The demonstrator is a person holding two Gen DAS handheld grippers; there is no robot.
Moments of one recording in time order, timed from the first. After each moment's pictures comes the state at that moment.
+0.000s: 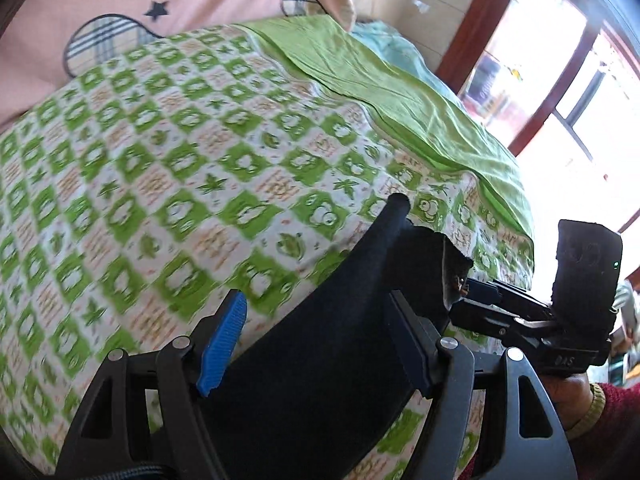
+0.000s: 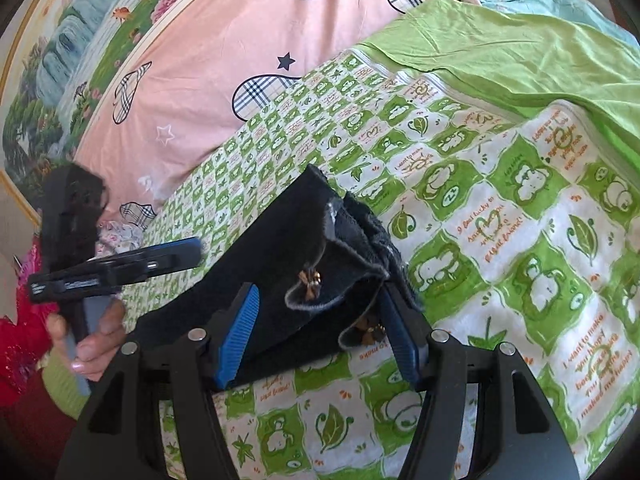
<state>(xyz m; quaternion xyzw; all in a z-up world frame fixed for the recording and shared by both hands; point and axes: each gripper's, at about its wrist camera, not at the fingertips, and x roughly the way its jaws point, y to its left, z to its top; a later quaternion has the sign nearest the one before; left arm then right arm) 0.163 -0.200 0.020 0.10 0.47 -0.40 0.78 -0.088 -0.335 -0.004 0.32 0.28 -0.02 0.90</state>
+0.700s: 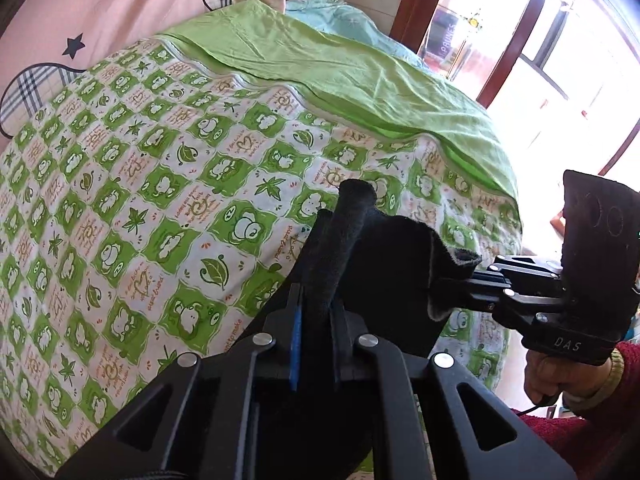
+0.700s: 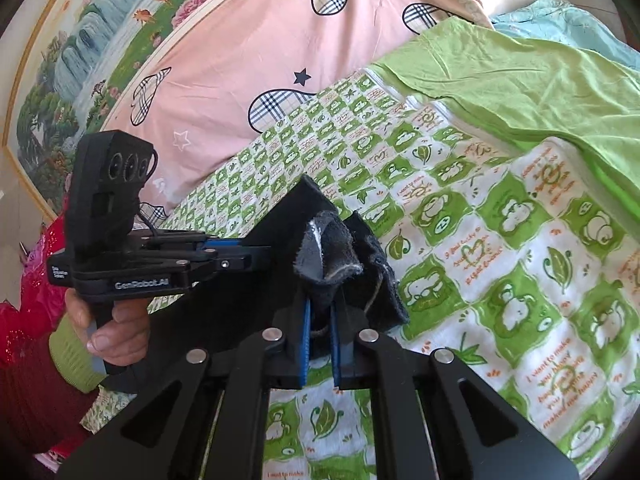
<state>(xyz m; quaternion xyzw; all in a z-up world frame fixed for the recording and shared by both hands) 0.139 -0.256 0.013 0.18 0.47 -0.44 0.74 -0.105 -0.344 0.009 0.29 0.27 -0.01 0.92</state>
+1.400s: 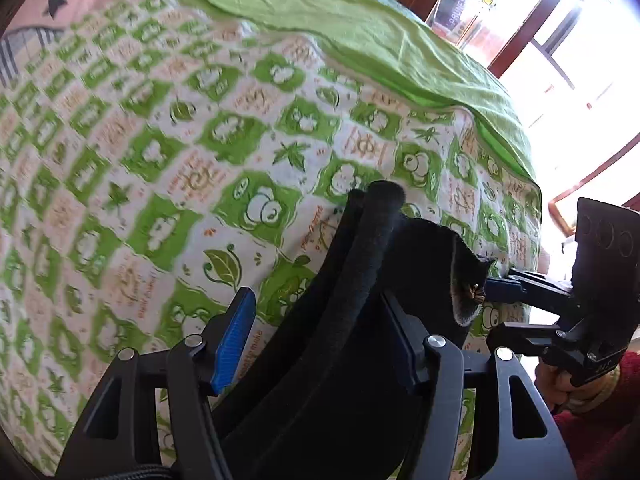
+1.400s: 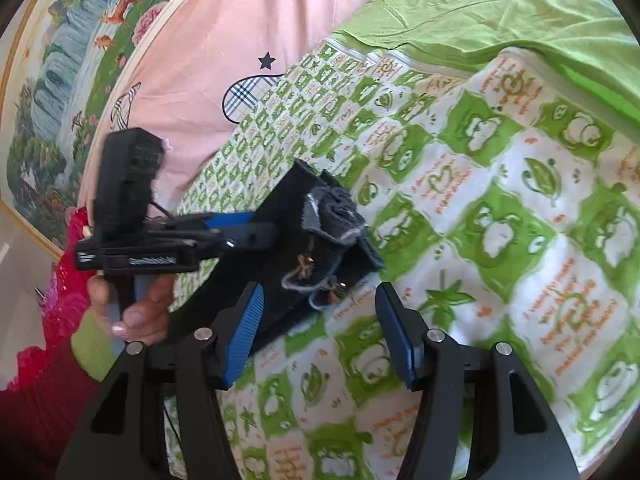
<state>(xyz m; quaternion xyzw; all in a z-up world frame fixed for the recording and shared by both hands) 0.181 -0.271 -0.020 0.18 0.54 -0.44 0.69 -0.113 -0.358 -0.021 0.39 0.28 0.00 0.87</state>
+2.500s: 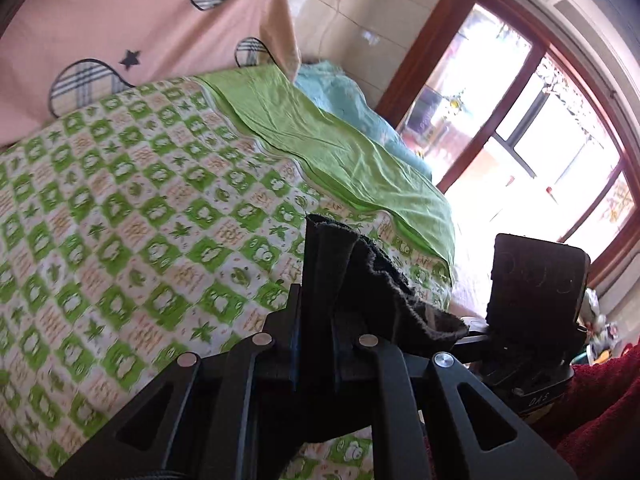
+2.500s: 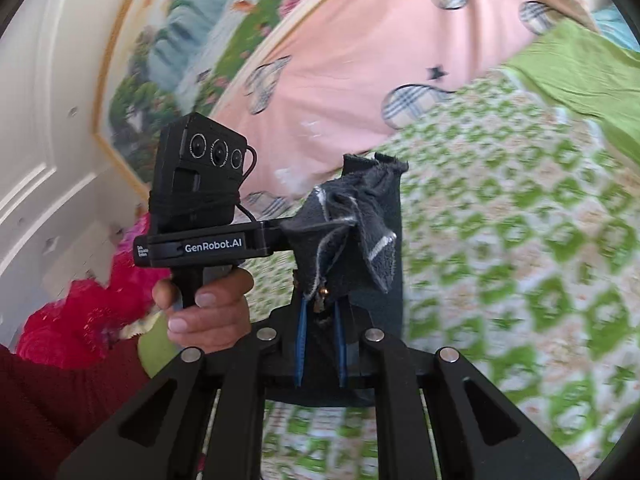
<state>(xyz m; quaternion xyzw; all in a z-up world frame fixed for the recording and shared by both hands) 0.132 -0.150 0.095 0.03 0.42 -0.48 0.77 -0.073 -0.262 0.068 0.30 0.22 0.21 0.91</state>
